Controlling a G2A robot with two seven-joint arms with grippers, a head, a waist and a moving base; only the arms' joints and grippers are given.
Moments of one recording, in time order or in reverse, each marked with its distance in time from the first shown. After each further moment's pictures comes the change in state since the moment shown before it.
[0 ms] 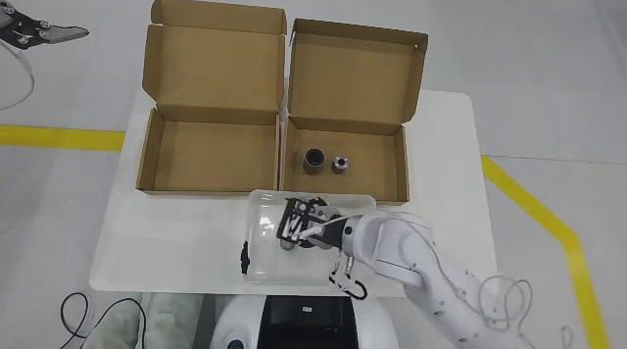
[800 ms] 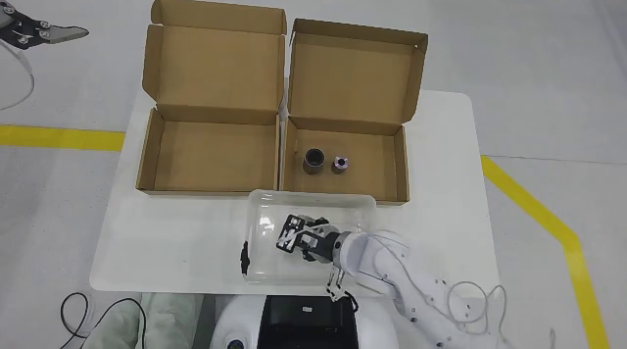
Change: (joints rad) left arm 0.000 0.000 0.000 0.000 0.000 0.000 0.000; right arm -0.009 -0.018 -0.100 0.174 -0.118 0.108 0.025
